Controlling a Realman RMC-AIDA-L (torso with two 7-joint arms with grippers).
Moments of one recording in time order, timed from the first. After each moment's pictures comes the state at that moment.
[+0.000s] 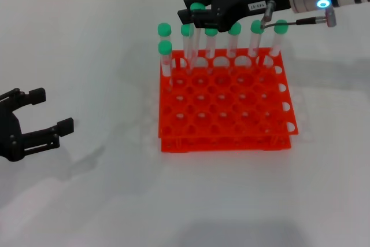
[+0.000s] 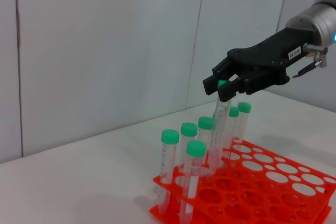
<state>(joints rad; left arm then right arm) 0.04 -2.08 0.92 1.27 1.69 1.56 -1.55 0.91 1.99 -1.27 -0.69 -1.69 -1.17 1.66</state>
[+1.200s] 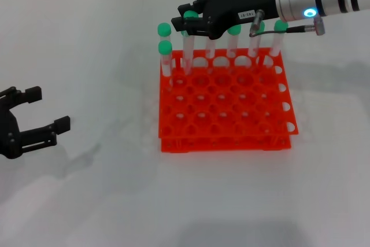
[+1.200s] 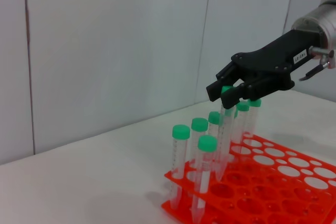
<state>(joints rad) 0.03 -2.08 0.92 1.27 1.70 1.54 -1.54 0.92 2.02 -1.28 -0.67 -1.71 -1.12 1.67</state>
